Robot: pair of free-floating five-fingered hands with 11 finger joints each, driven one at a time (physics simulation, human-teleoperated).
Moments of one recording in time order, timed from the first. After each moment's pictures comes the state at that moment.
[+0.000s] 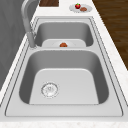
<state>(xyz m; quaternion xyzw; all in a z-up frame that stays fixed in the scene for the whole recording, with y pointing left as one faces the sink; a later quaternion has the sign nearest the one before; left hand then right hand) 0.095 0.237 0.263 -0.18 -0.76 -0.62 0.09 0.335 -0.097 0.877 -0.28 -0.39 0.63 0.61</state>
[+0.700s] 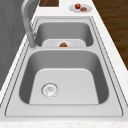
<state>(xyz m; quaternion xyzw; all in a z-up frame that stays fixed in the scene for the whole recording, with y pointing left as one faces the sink) 0.095 0.237 0.263 -0.18 -0.76 -0.62 0.09 0.448 -0.098 0.821 -0.26 -0.41 0.62 0.62</state>
